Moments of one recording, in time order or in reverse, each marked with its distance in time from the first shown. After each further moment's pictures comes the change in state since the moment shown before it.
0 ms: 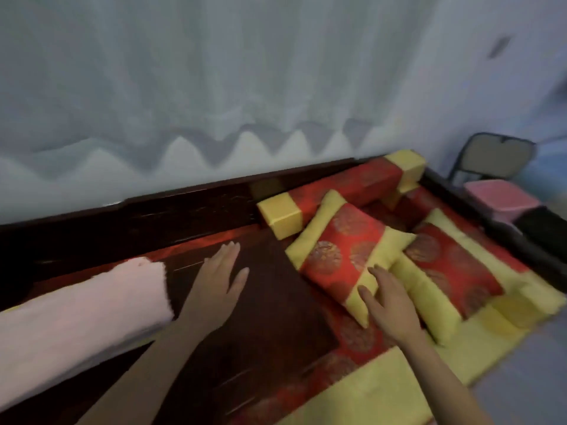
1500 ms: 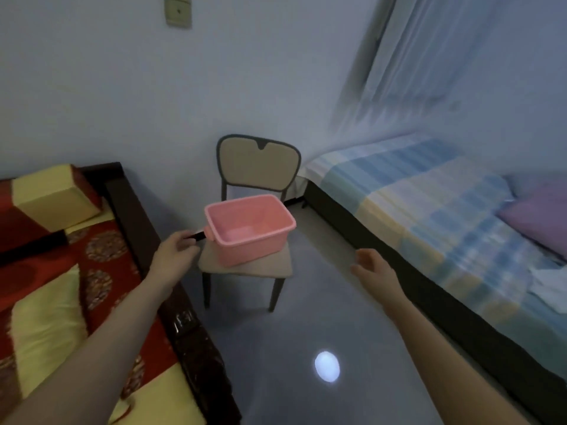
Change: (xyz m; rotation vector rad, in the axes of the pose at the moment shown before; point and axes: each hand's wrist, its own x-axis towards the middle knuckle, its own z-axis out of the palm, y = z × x) left_hand 0.481 0.927 0.776 -0.600 -0.083 -0.380; right_hand 0.397 1.104 -0.548 0.432 0.124 0.460
